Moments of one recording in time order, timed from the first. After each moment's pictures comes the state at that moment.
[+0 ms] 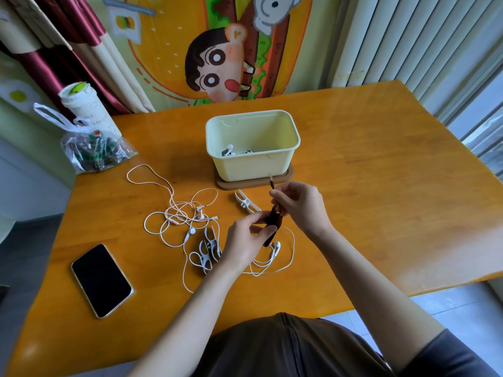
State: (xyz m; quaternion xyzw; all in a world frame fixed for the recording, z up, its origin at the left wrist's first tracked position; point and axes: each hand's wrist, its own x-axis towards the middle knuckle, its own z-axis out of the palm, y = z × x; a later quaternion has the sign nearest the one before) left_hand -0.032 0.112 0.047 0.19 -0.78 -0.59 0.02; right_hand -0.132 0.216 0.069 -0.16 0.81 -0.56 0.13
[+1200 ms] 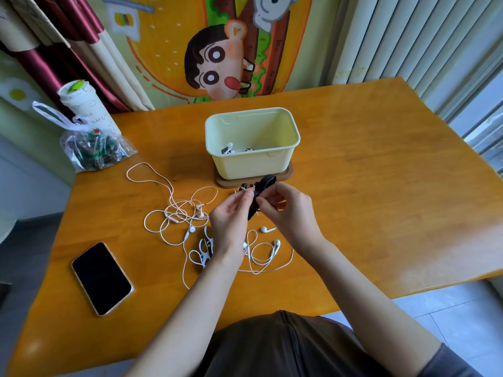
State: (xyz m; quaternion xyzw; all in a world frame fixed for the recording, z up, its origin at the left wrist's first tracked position) left_hand -0.044 0.115 0.074 0.35 -0.55 -0.73 0.22; right_hand -0.102 0.209 0.076 -0.26 0.81 -0.53 0.04
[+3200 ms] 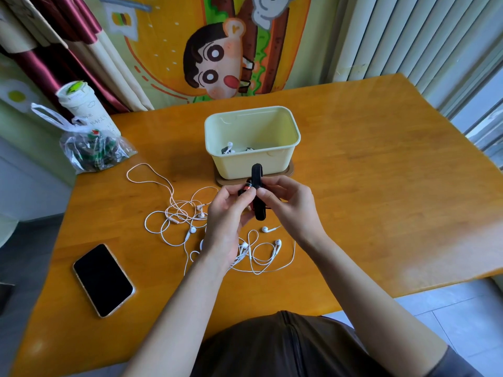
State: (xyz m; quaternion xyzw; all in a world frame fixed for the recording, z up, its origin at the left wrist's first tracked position) left_hand -0.039 0.102 0.093 0.28 -0.51 -0.80 0.15; right_hand -0.106 0.205 0.085 -0.19 0.73 -0.65 0.14
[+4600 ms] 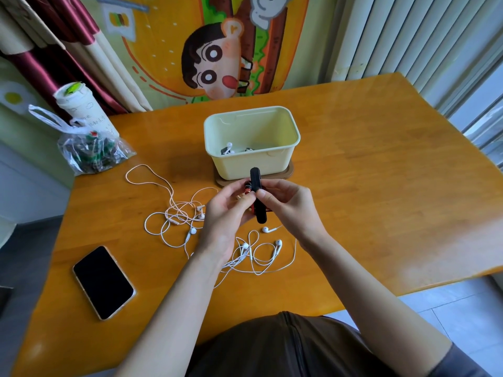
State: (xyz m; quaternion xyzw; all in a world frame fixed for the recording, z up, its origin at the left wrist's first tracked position) left_hand -0.038 0.094 0.097 0.25 -0.59 -0.76 0.12; right_hand -0.106 0.205 0.085 -0.17 0.67 -0.69 0.20
